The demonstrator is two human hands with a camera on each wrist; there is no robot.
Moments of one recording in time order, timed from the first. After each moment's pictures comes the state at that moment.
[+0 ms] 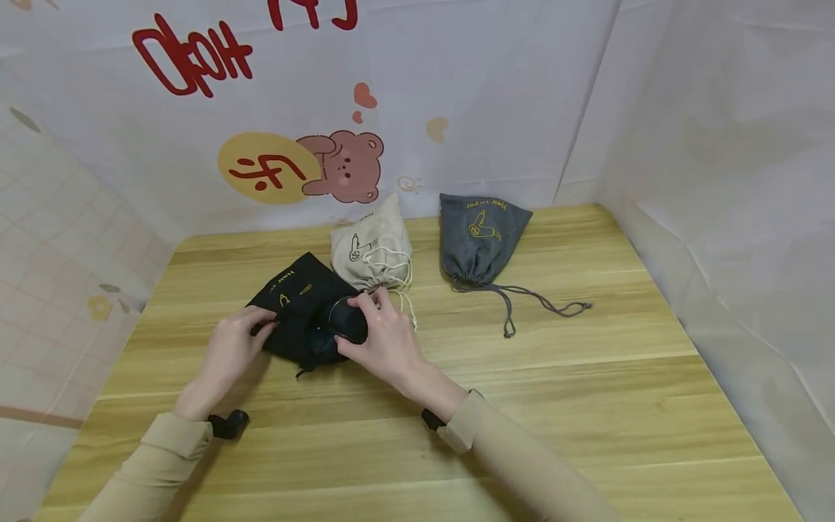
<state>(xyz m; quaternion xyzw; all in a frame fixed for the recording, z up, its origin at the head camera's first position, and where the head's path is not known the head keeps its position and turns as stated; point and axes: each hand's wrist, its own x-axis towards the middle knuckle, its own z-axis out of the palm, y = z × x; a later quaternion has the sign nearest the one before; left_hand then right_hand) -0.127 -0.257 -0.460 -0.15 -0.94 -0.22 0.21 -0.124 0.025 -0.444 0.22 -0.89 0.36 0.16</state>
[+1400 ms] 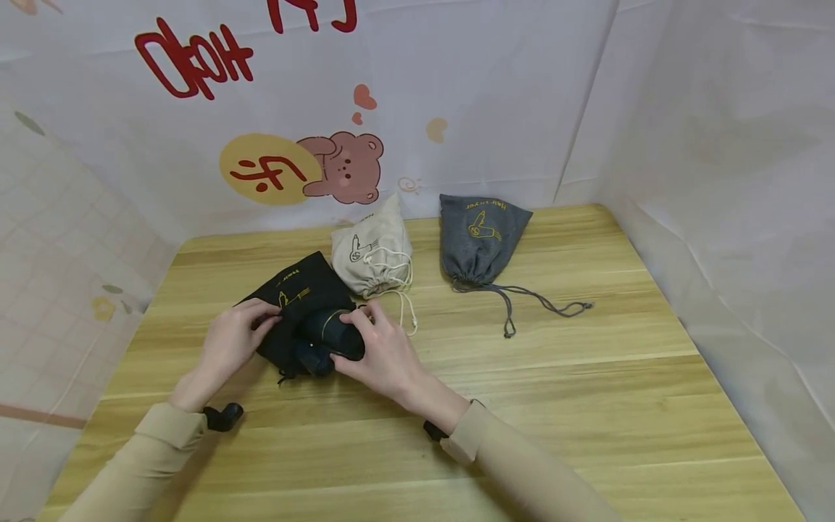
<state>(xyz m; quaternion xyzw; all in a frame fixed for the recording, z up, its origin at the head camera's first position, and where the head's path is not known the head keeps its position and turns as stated) -0.134 -0.256 -0.446 -0.16 -0.95 -0.20 0.17 -0.111 0.028 -0.451 0.27 -0.88 0.36 0.17</state>
